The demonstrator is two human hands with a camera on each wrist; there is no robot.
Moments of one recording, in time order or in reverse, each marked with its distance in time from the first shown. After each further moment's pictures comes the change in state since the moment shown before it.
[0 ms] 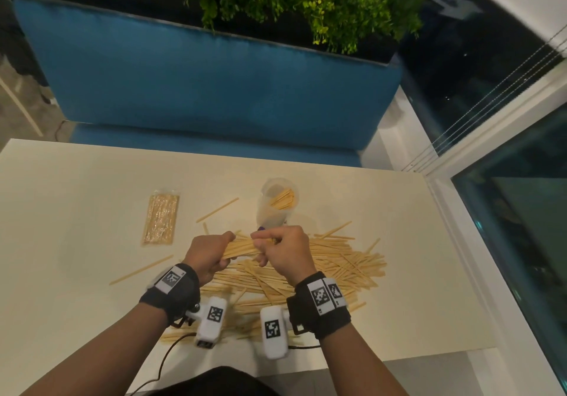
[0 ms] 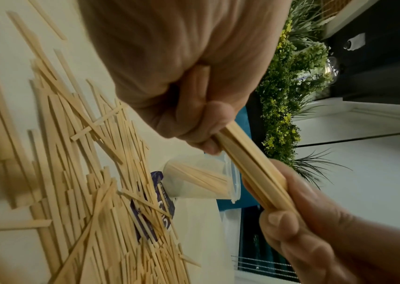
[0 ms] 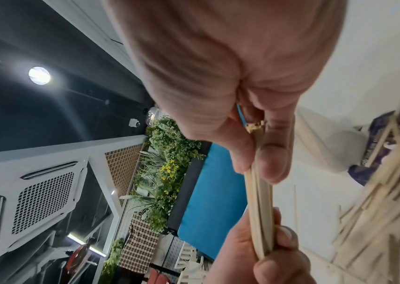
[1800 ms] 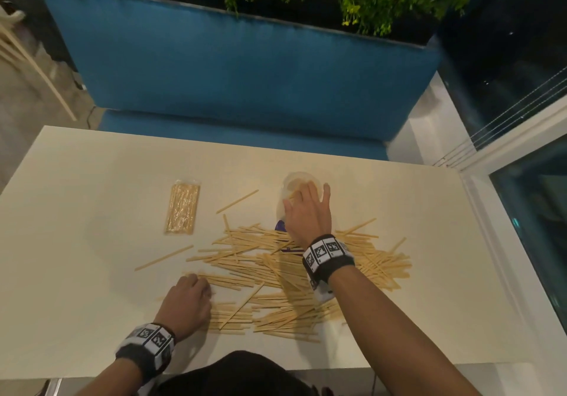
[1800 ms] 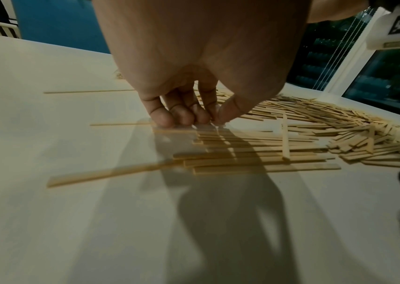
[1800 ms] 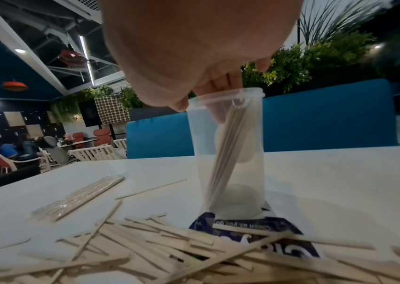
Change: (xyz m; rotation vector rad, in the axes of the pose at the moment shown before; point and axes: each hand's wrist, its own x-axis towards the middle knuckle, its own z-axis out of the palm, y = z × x) left_hand 0.029 -0.156 -0.103 1.226 0.073 0.586; right_hand 0.125 0.050 0.010 -1.288 0.206 -0.400
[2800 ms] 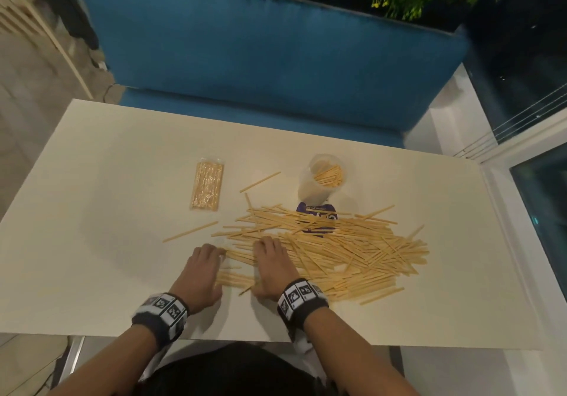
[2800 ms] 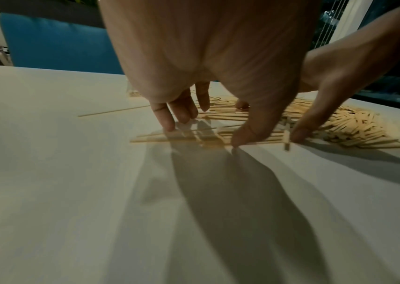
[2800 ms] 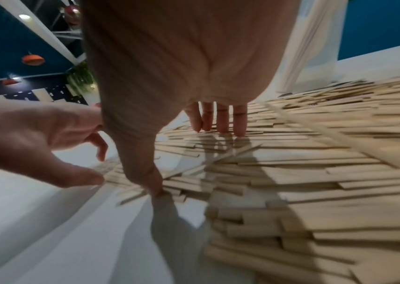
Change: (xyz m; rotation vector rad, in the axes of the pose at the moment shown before) left_hand -0.020 -0.016 -0.028 0.007 -0.029 0.141; right_hand -0.110 -0.124 0.070 0.324 -0.375 -0.323
